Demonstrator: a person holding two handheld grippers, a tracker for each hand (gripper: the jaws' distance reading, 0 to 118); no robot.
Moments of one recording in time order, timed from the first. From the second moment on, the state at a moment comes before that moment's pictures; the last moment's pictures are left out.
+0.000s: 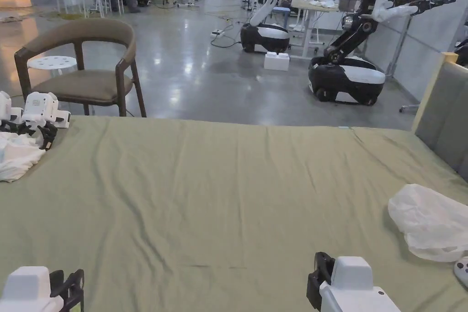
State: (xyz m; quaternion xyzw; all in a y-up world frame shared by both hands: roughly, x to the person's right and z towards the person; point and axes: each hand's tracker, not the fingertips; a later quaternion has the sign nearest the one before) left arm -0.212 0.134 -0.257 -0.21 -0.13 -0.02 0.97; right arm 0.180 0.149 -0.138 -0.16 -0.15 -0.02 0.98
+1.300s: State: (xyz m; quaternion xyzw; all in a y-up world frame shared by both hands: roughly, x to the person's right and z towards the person) left arm -0.153 0.172 -0.256 -0.10 -0.11 -0.04 0.99; right arm 0.169 0.166 -0.149 -0.10 -0.18 -0.02 0.98
